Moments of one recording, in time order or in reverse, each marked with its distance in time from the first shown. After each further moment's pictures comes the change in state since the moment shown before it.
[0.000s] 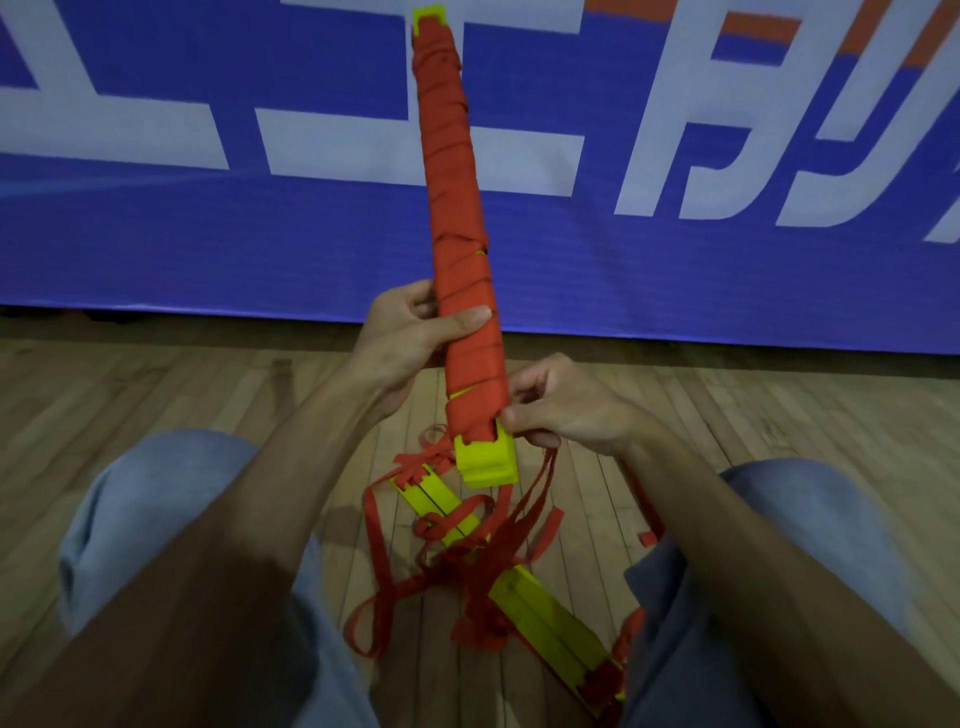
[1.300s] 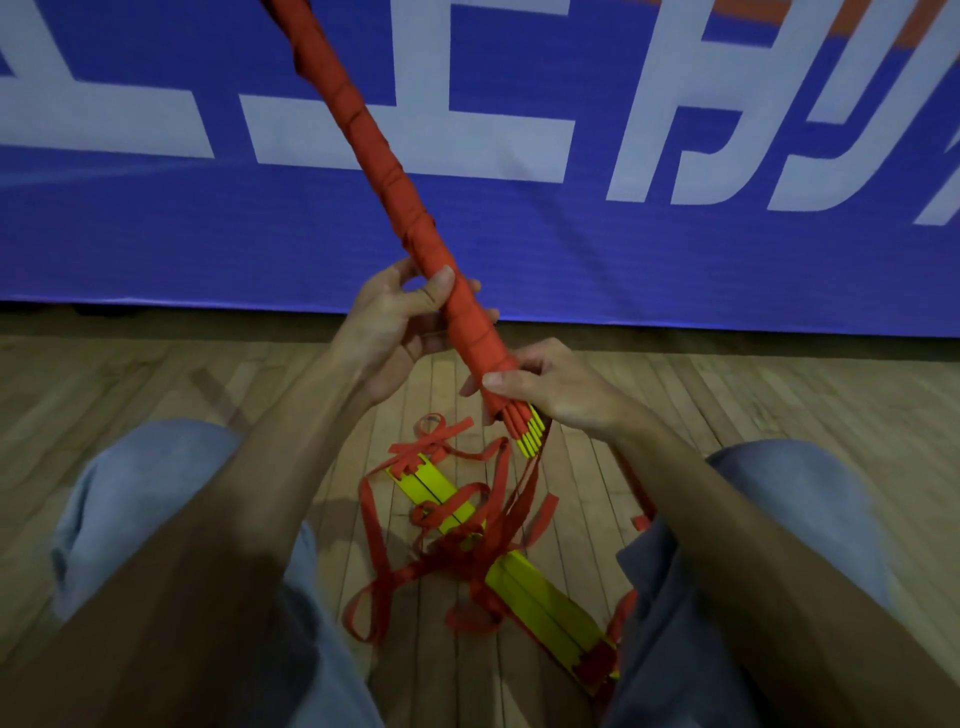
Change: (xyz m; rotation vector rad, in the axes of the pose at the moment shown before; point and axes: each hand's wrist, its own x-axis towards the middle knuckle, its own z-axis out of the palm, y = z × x) left_hand -0.003 0.007 -0.002 -0.278 -0.146 -0.026; right_hand -0.007 -0.011 0.005 -0.188 0.126 0.011
